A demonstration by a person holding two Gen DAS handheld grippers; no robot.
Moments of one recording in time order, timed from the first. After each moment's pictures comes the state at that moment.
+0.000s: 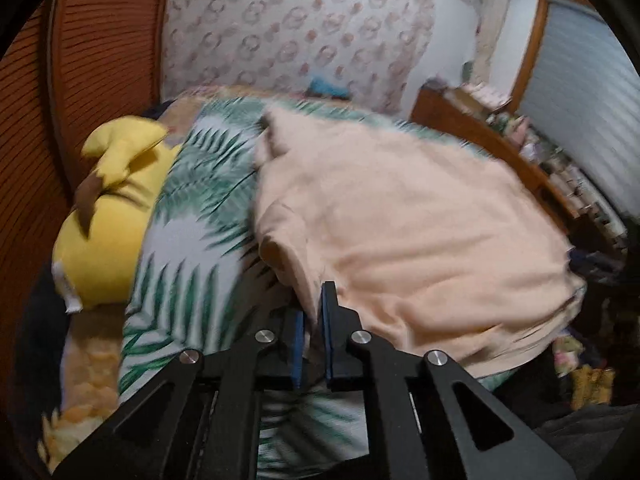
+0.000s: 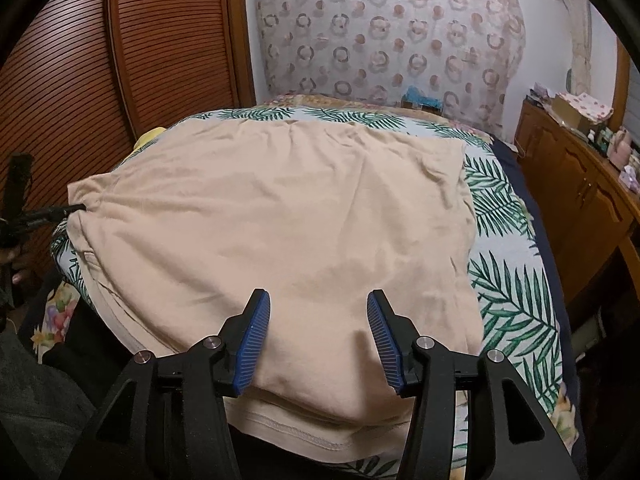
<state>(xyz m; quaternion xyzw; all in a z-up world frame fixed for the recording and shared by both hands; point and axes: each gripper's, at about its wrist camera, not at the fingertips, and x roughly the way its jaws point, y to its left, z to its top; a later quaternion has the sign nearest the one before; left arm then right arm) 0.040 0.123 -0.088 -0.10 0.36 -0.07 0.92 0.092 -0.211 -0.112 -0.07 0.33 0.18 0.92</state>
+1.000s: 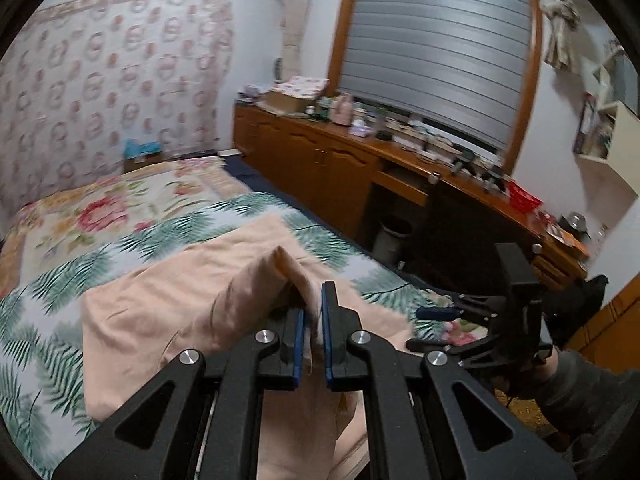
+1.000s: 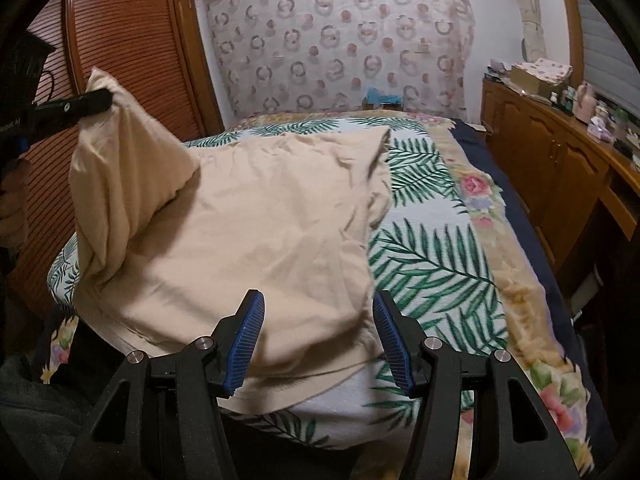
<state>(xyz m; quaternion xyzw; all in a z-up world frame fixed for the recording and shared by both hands) 0.121 -0.125 0.045 0.02 0.30 -0.36 0.88 0.060 -0.279 -0.116 0.01 0.31 0.15 0.94</state>
